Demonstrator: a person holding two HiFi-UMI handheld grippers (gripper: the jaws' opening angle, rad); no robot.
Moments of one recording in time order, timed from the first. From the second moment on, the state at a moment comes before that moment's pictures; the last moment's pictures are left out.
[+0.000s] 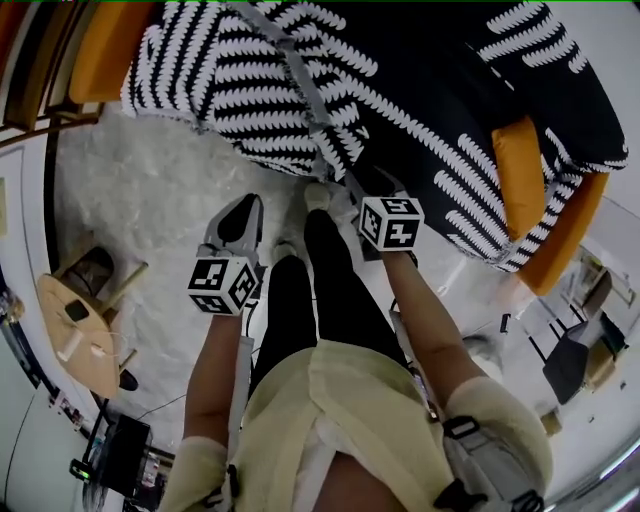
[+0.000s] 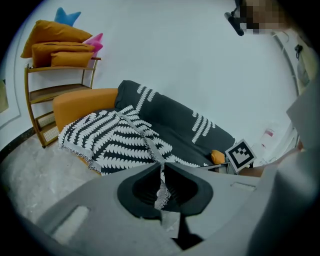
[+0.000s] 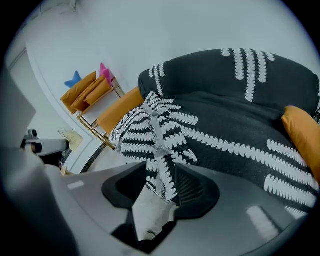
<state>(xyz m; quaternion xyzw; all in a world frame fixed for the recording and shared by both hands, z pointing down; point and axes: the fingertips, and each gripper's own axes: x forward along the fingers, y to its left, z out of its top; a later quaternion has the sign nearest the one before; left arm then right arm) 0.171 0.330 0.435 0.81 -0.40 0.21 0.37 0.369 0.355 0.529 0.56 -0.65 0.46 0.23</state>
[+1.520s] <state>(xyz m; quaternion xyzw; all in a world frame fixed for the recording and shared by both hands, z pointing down) 0.167 0.288 0.528 0.78 -0.42 0.24 0.41 0.395 0.300 0.667 0.57 -0.59 0.48 0.32</state>
